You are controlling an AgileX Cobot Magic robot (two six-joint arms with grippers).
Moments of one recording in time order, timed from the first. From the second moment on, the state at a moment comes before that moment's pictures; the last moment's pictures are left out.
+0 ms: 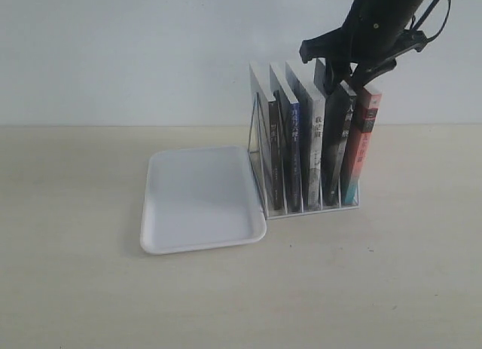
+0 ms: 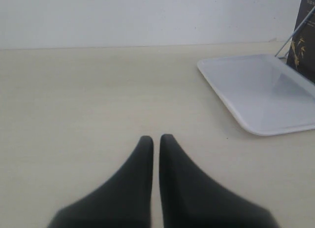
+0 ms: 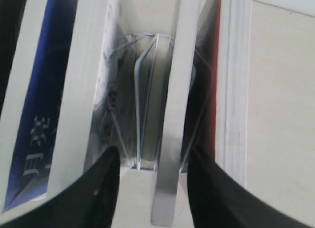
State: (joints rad) left arm -0.05 0.01 0.00 -0.01 0.33 0.01; right arm 0.30 2.05 -2.03 0.05 1.15 -0.02
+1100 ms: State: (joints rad) left arm -0.05 0.01 0.00 -0.01 0.33 0.01; right arm 0.30 2.11 -2.03 0.05 1.14 -0.01
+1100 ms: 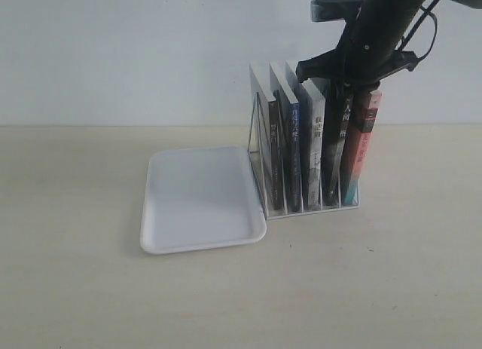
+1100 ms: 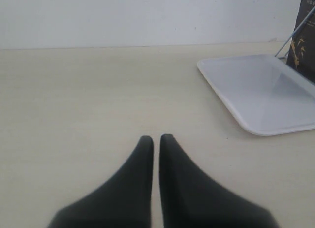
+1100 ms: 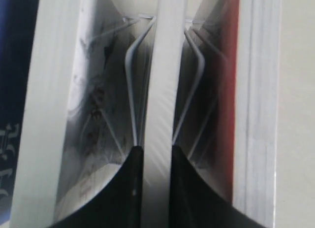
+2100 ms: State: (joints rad) left arm -0.05 0.01 0.00 -0.01 0.33 0.01; right arm 0.30 1.99 -2.03 0.04 1.12 -0.02
